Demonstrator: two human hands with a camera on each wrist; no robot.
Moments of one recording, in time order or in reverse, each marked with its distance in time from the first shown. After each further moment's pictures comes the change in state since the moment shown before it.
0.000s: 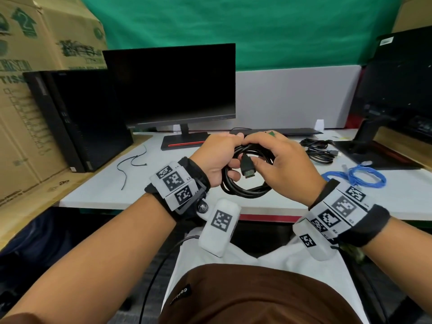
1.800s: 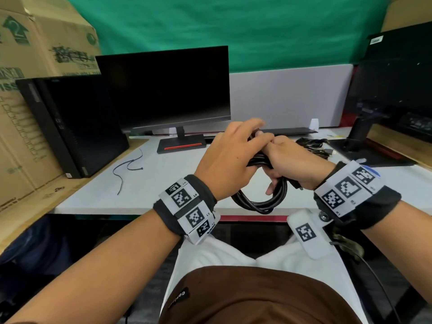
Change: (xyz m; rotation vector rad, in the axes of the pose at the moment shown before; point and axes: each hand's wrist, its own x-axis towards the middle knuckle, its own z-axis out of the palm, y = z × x) left_hand -0.007 -0.016 0.010 1.336 0.056 1.073; right_hand 0.021 -0.003 -0.021 0.480 -0.349 0.686
